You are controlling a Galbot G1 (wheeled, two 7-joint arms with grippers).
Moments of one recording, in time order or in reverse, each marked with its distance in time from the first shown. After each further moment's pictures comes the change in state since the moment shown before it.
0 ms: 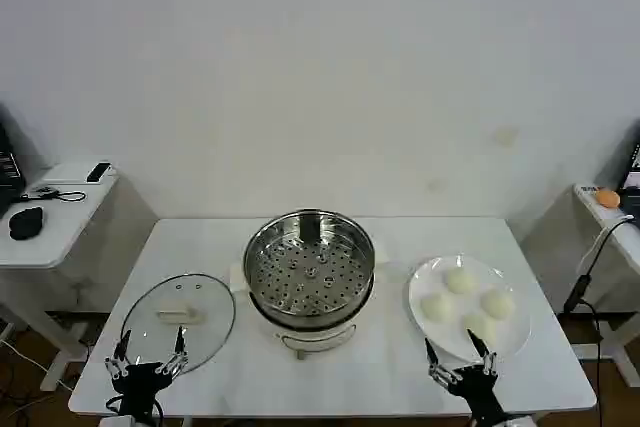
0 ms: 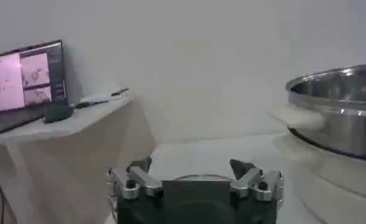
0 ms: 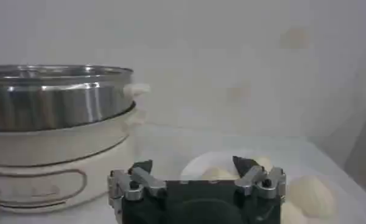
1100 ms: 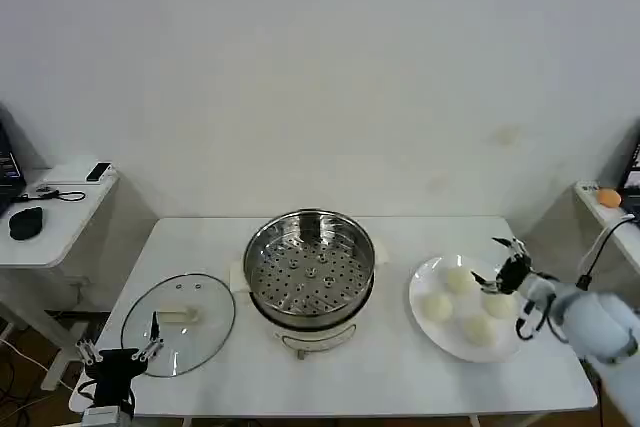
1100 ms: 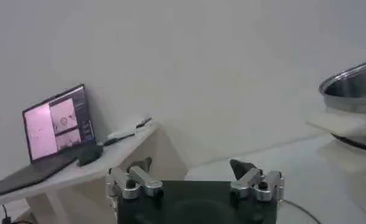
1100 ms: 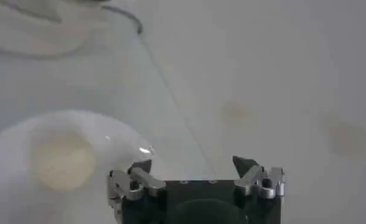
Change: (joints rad) left arm -0.042 -0.009 -0.090 0.012 0.151 -0.027 0.022; right arm 0.775 -0.719 -0.346 -0.341 -0.289 -0.280 -0.425
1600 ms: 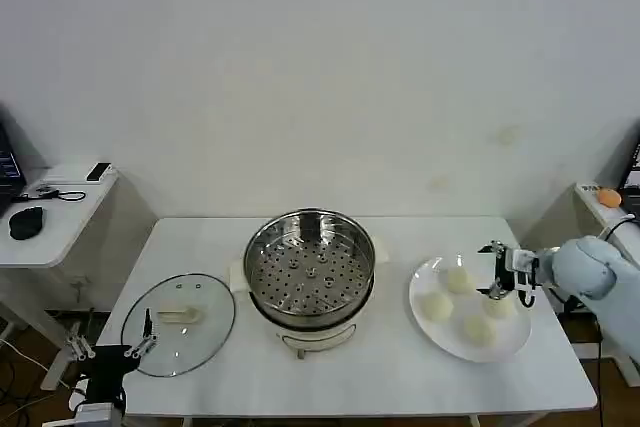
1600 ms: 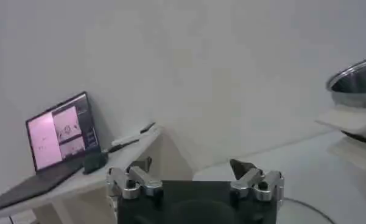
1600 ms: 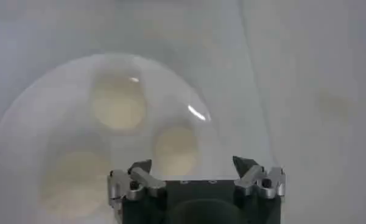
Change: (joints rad) left arm -0.008 0.026 -0.029 0.001 0.011 0.004 0.013; right arm 0.577 -0.077 -0.629 -0.227 0.015 -0.013 -0.315
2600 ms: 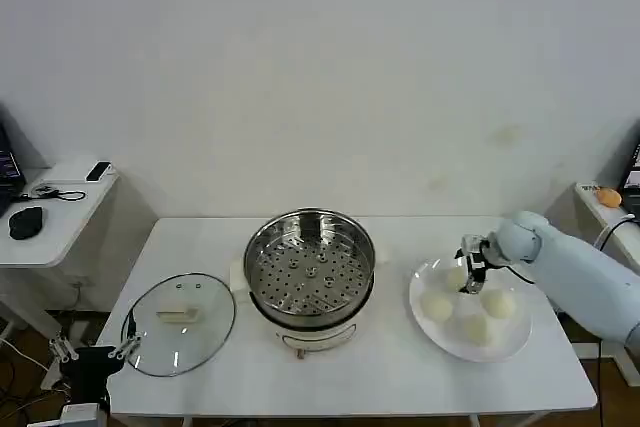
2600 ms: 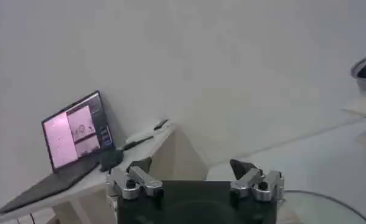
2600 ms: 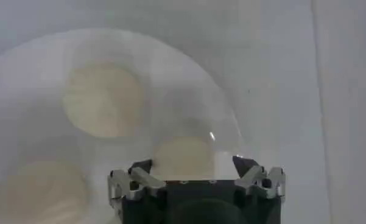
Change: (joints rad) left arm 0.001 -0.001 -0.055 0.014 0.001 0.001 0.009; right arm 0.291 0.298 -0.339 -0.408 -0.058 0.041 -0.099
